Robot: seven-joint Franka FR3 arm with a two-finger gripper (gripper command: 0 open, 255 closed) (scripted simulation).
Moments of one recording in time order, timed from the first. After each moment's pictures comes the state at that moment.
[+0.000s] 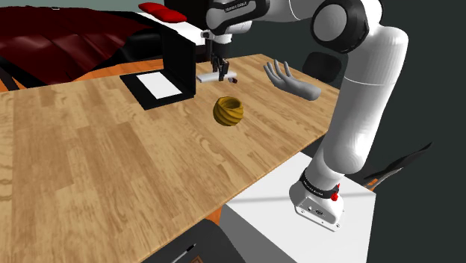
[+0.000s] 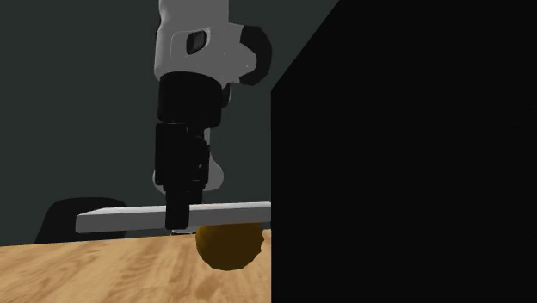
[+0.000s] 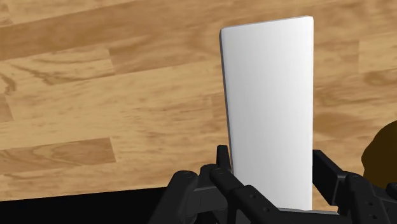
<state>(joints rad) 0.09 0.21 -0.28 -1.77 0.06 1.99 -1.37</state>
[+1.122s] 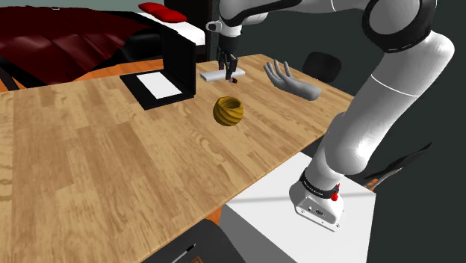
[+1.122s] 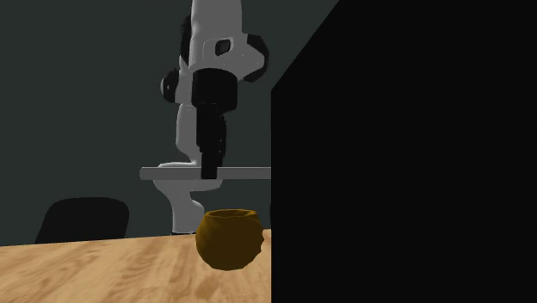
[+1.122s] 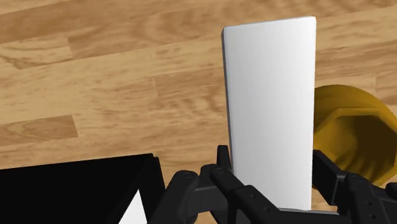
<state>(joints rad) 0.16 -0.08 -0.24 -1.99 -0.03 1.93 -1.25</state>
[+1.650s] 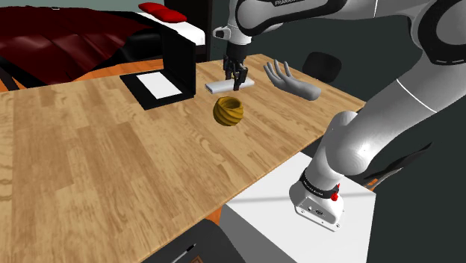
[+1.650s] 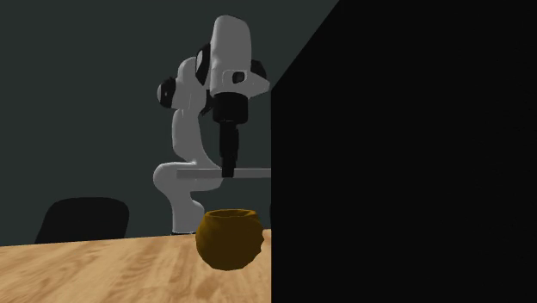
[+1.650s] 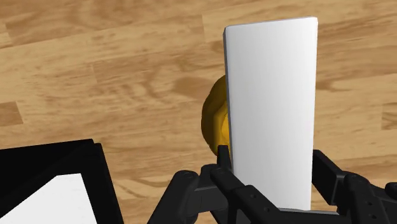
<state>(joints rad) 0.19 -0.35 -0.16 -2.27 -0.07 1.94 -1.11</state>
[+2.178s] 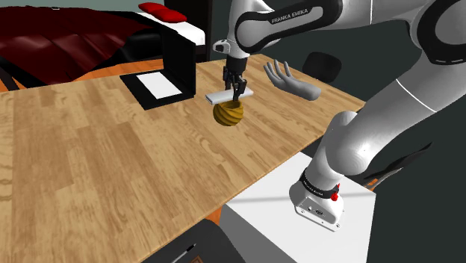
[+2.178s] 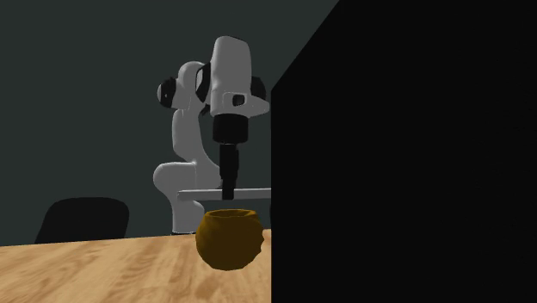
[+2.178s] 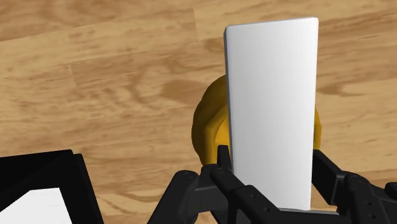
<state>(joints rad) 0.19 -0.35 -0.16 -2.37 -0.07 2.05 -1.10</state>
